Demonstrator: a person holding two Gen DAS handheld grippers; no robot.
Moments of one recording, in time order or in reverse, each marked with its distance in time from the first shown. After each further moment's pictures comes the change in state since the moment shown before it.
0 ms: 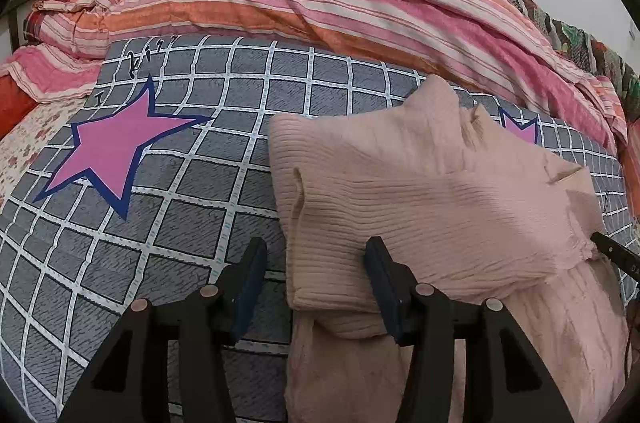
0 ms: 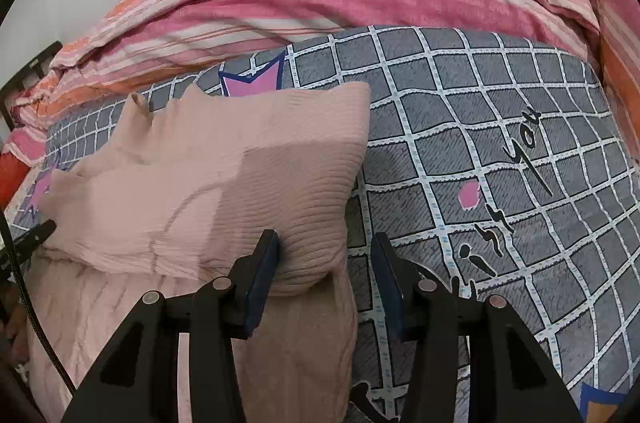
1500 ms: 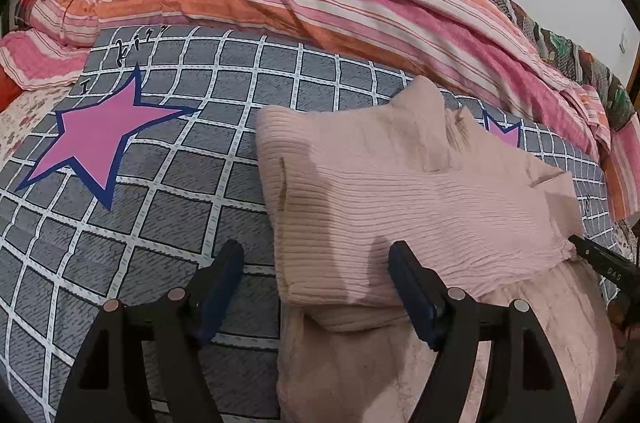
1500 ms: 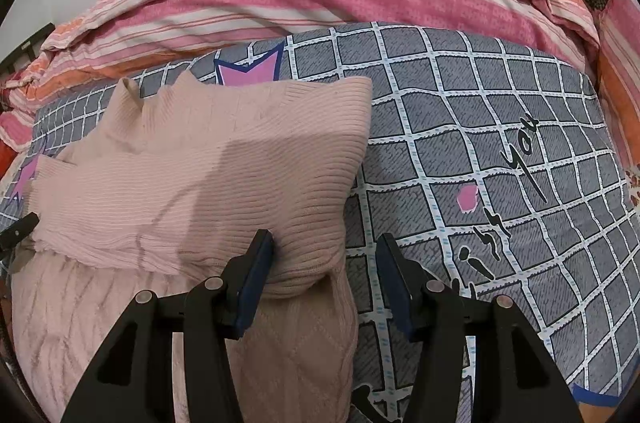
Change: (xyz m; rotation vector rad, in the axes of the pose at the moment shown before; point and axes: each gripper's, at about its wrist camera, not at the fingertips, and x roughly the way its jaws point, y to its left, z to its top) left arm 0.001 0.002 -0.002 -0.027 0.003 -0.075; right arm 0.006 0.011 0.002 -0.048 0.024 -0.066
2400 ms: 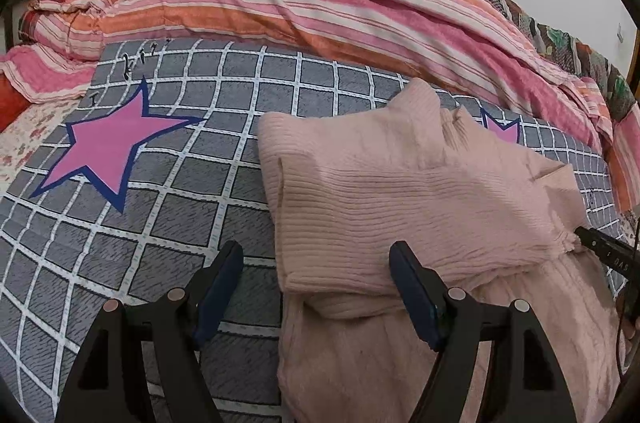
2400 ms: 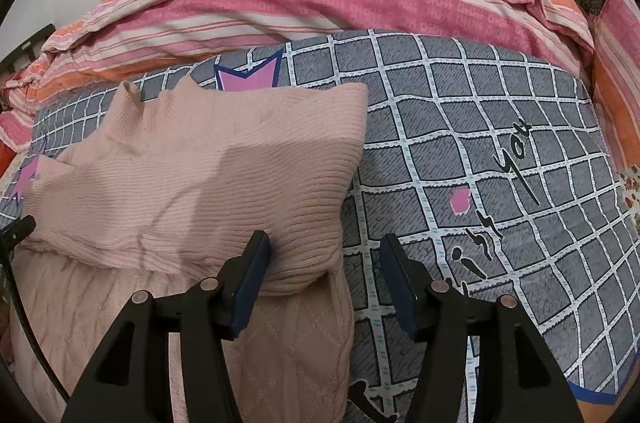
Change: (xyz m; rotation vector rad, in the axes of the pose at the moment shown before) left arm -0.012 -0.008 -0.006 0.035 -0.032 0.045; right arm -0.008 0.001 -0.002 0.001 -0.024 -0.026
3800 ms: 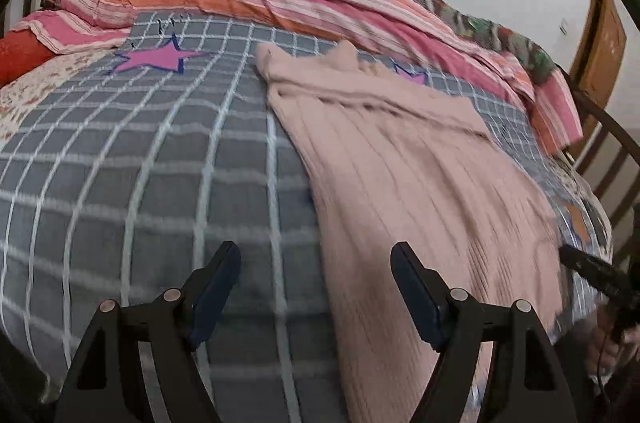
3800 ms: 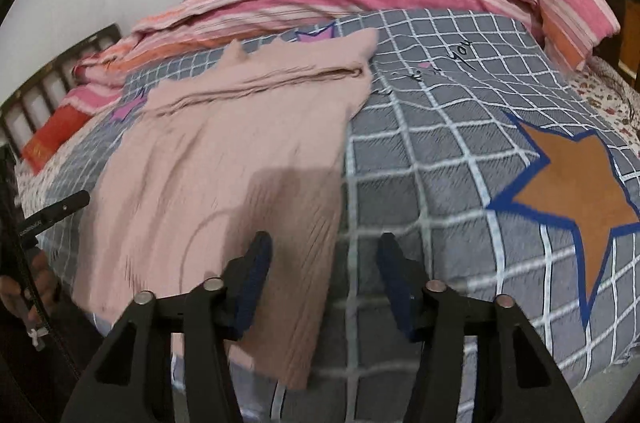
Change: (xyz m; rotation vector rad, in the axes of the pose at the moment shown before) left arm -0.143 0.014 -0.159 0.009 -0.011 -0.177; right arm -0.168 0.003 -0.191 0.003 -0.046 0.165
